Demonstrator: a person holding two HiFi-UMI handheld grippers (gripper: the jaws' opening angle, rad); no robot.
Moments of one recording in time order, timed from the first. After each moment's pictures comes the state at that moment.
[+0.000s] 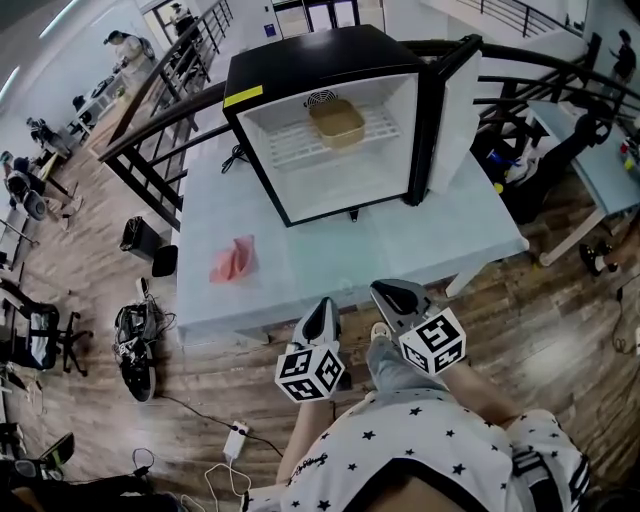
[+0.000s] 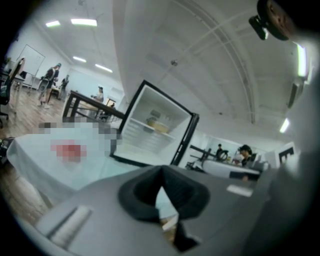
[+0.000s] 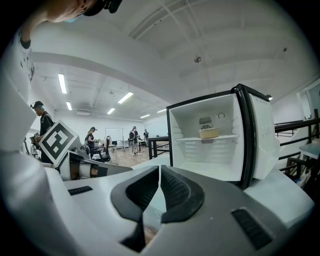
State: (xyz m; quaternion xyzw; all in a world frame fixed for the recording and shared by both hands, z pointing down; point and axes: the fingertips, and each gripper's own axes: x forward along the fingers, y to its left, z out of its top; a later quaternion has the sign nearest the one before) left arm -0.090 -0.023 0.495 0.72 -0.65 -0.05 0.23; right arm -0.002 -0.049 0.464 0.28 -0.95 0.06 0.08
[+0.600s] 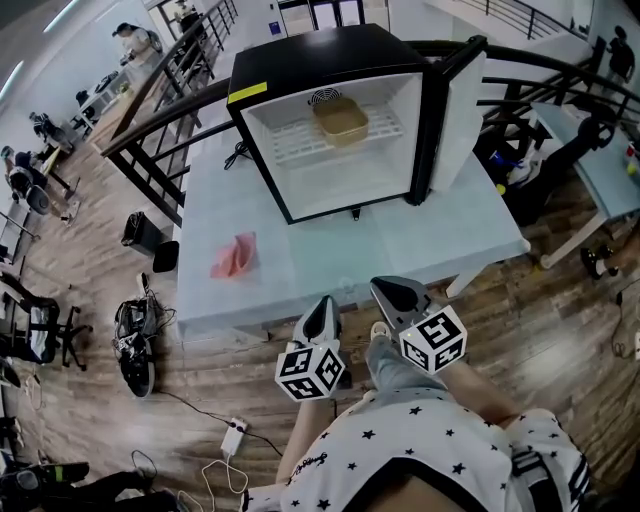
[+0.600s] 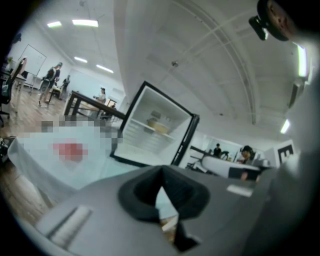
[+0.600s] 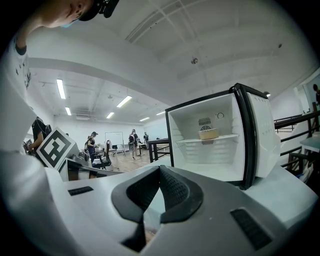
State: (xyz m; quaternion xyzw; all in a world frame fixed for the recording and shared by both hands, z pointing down) left arm -0.092 -0.020 0.497 0.72 -0.65 -0.06 0.23; right arm -0.007 -0.050 0.460 0.28 -0.96 0.07 0.06
